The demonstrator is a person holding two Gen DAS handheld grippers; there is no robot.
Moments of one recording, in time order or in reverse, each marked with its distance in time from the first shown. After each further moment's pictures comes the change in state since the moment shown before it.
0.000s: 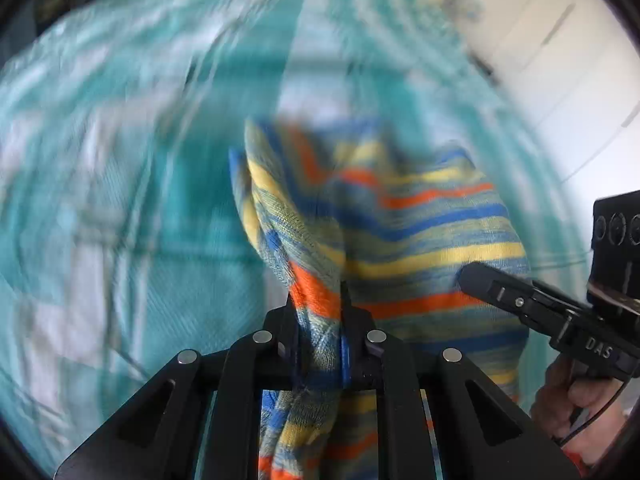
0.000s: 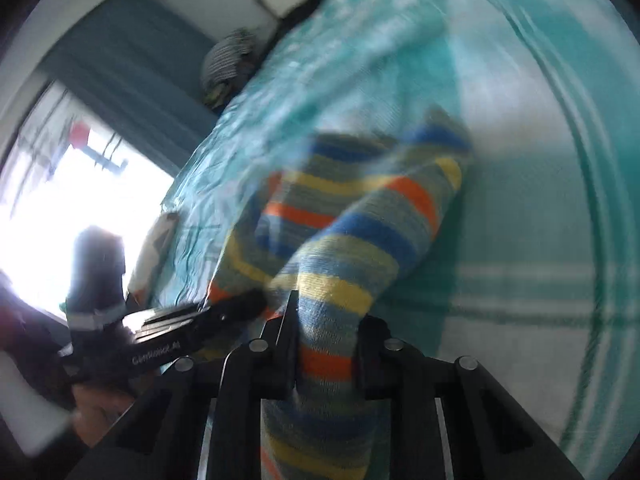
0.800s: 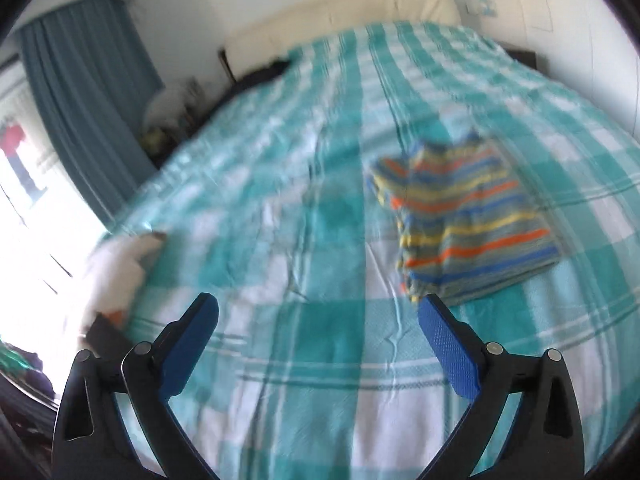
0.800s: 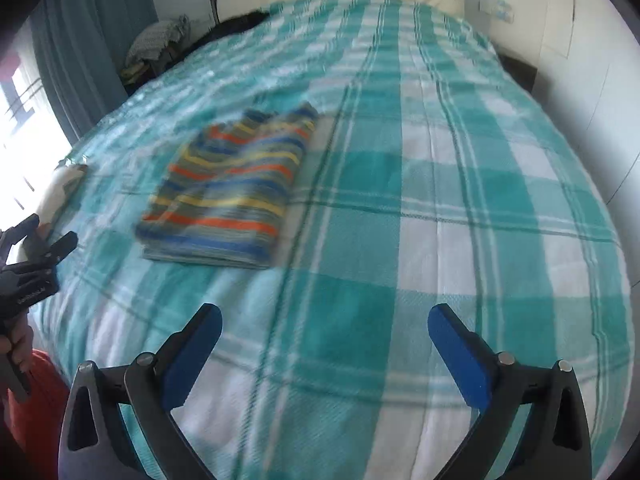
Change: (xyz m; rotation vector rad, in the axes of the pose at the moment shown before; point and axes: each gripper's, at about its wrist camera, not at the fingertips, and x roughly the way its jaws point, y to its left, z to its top) left arm -0.110 -0.091 -0.098 0.257 -0.294 0.622; right arm -0.175 0.023 -0.103 -0.110 -0.056 -0.559
